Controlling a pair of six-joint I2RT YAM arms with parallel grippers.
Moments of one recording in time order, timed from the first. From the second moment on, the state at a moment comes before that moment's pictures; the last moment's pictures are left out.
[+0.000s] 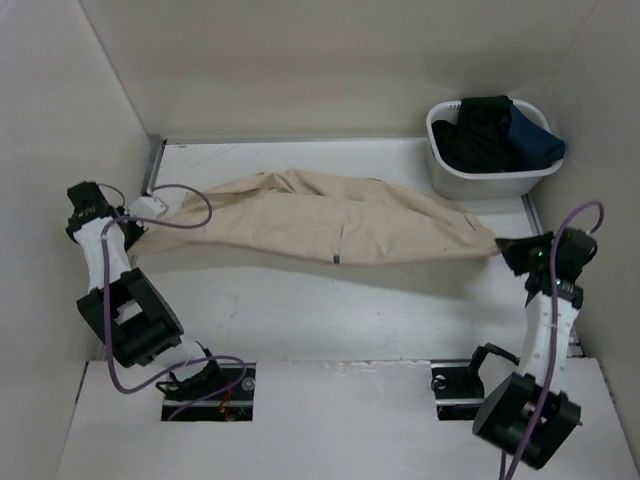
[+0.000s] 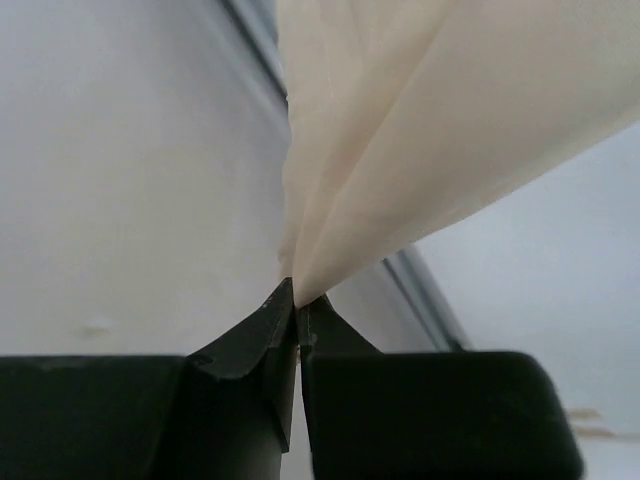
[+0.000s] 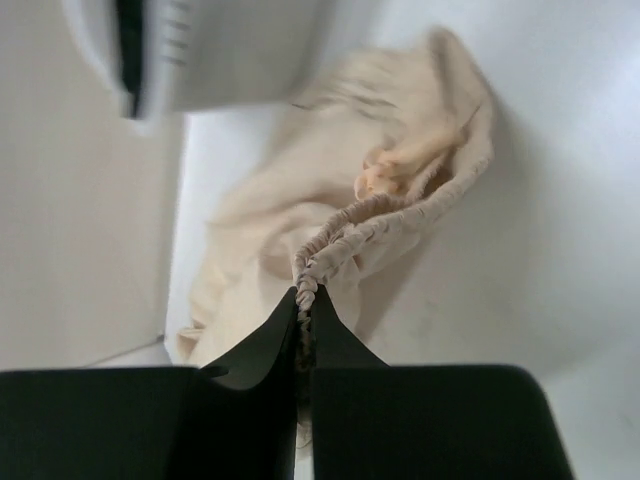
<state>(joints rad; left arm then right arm) 0.58 1.53 1.27 -0.75 0.13 1.23 -0.55 0.92 0.70 -0.33 -0.39 0.93</state>
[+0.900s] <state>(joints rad) 0.77 1.32 0.93 -0.97 0.00 1.49 -0.55 0.42 0.68 -1.09 0.30 1.10</state>
